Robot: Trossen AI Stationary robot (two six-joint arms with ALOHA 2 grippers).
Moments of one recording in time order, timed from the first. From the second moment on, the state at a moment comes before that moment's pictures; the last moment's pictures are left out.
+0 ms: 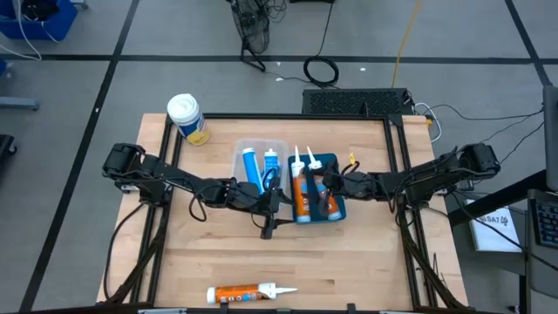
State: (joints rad) left arm -0.20 1.65 0.97 0.39 -0.05 0.07; right arm 0.11 1.31 0.52 0.49 0.35 0.16
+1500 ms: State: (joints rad) left arm -0.67 2.05 1.56 -0.67 0.16 -0.72; right arm 0.20 1.31 0.52 0.56 -0.02 0.12
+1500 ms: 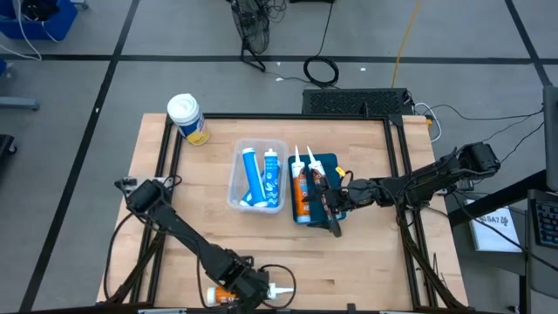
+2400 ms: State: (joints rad) left arm -0.67 2.12 1.55 -0.76 0.15 -0.74; right arm 0.20 1.31 0.52 0.55 -0.02 0.11
